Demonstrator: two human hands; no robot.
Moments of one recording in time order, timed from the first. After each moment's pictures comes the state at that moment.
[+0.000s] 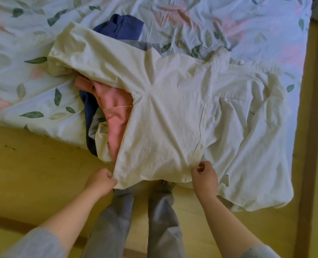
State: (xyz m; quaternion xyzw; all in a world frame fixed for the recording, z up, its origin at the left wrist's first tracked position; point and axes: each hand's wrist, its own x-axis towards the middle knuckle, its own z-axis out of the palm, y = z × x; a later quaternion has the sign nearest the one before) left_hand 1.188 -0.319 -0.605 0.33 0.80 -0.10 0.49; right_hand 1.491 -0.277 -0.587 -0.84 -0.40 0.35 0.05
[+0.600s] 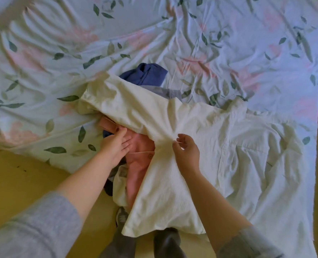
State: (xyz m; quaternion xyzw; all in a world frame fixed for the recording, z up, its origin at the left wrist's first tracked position) left_hand 1.132 -0.111 -0.549 -0.04 0.63 0.45 0.62; right_hand 1.341 -0.096 -0.544 -0.71 -0.46 0.47 0.25
